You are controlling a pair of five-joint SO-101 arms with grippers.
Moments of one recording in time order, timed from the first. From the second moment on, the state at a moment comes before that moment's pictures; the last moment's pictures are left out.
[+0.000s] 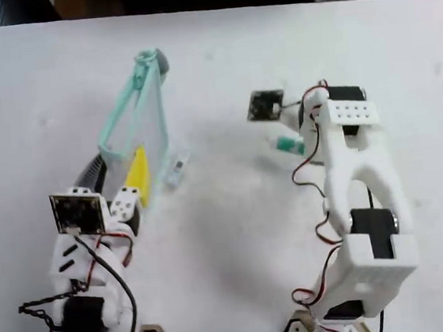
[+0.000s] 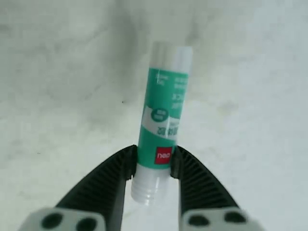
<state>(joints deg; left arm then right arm) 0.7 -103.6 89.4 31.1 1.7 2.5 11.7 7.7 67.7 87.2</state>
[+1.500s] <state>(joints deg) 0.7 -103.6 89.4 31.1 1.7 -3.9 5.0 8.6 64.7 -34.4</state>
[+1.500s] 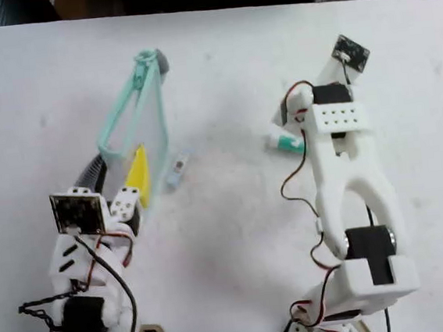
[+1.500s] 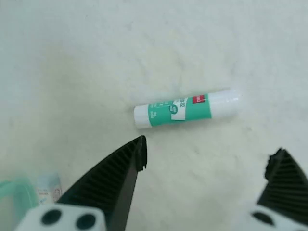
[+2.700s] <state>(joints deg) 0.7 -103.6 89.4 31.1 1.7 -1.9 30.0 -2.6 52.6 -47.6</state>
